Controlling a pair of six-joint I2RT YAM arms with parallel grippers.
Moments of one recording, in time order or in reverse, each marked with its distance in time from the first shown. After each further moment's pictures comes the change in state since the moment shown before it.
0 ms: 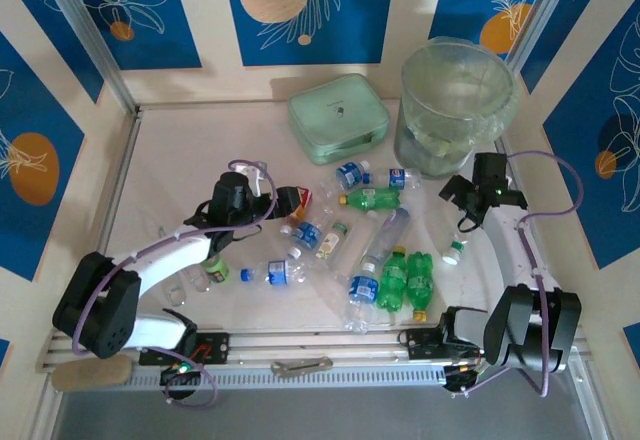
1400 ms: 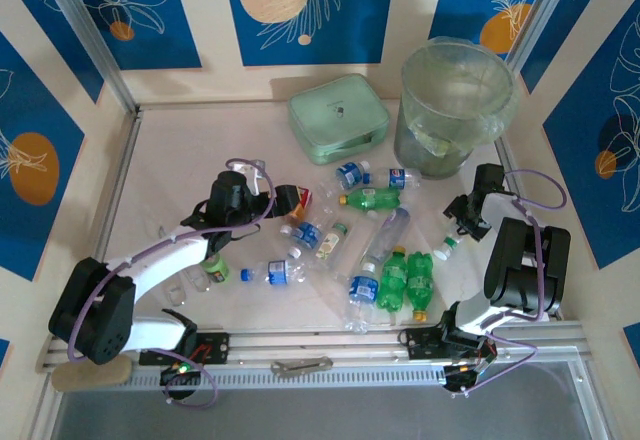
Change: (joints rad) left arm 0.000 -0.034 0.008 -0.027 -0.008 0.000; right arm -0.105 0.319 -0.068 0.184 -0.129 -0.034
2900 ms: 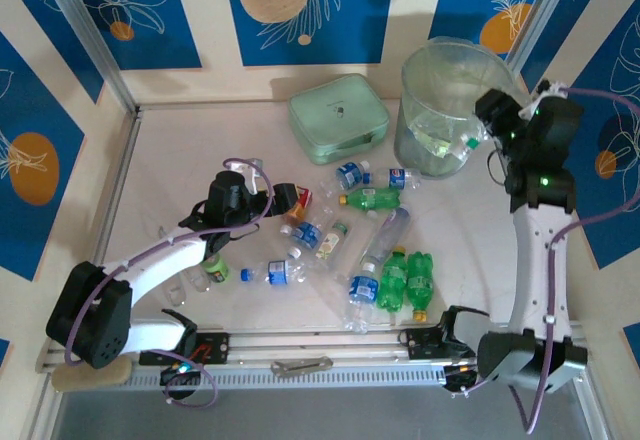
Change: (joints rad) left arm 0.000 -0.022 -0.001 -0.004 -0.031 0.000; right arm 0.051 -0.394 0.554 0.035 -0.212 0.106
